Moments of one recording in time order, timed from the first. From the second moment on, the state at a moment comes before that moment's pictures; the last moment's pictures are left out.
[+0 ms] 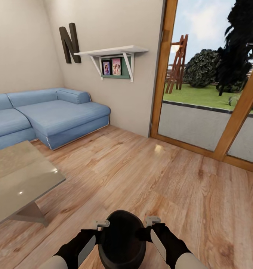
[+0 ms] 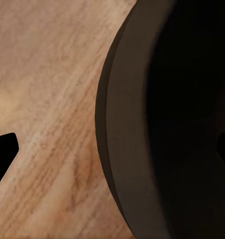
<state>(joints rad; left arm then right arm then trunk) -0.55 -0.06 -0.42 -0.45 0.44 0.38 0.18 -0.55 0.16 0.18 -0.50 -0.20 0.51 -0.05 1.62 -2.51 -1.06</state>
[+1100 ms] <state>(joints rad) -0.55 -0.06 -0.42 -0.45 0.44 0.38 0.18 -0.56 0.17 0.18 -0.42 -0.19 0.45 -0.15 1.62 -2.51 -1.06</state>
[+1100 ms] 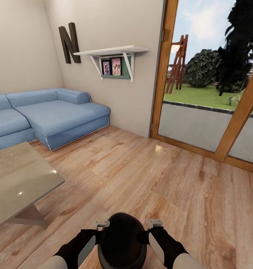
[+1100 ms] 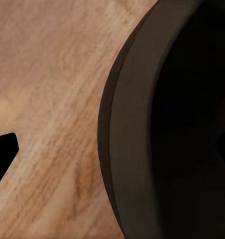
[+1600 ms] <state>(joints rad) -0.55 -0.06 -0.42 -0.45 0.44 0.38 0.18 -0.56 0.17 0.18 -0.41 -0.19 0.42 -0.15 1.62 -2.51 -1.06</state>
